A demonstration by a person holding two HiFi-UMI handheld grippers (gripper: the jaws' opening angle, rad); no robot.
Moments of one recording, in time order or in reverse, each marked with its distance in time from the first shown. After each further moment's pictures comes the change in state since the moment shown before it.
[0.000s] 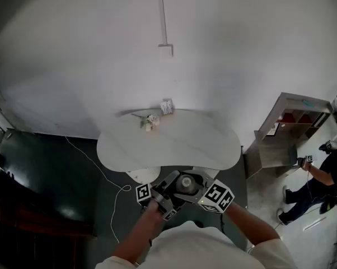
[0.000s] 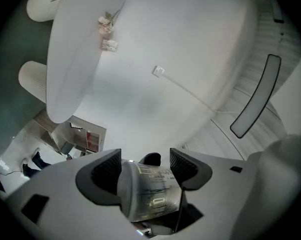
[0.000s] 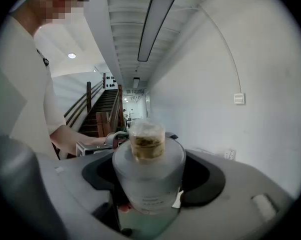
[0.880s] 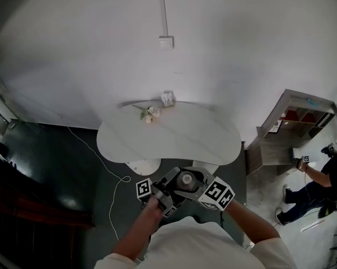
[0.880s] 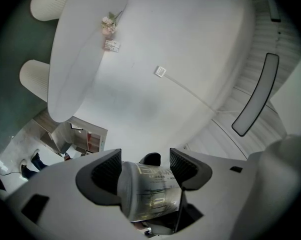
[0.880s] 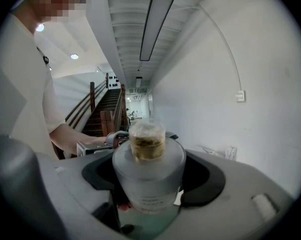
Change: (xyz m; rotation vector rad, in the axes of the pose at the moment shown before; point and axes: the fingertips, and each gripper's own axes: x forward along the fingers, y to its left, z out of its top) left arm 0.000 0.029 -0.020 0.020 -0.030 0.020; right arm -0.028 -0.004 -0.019 -0.002 0.011 0.043
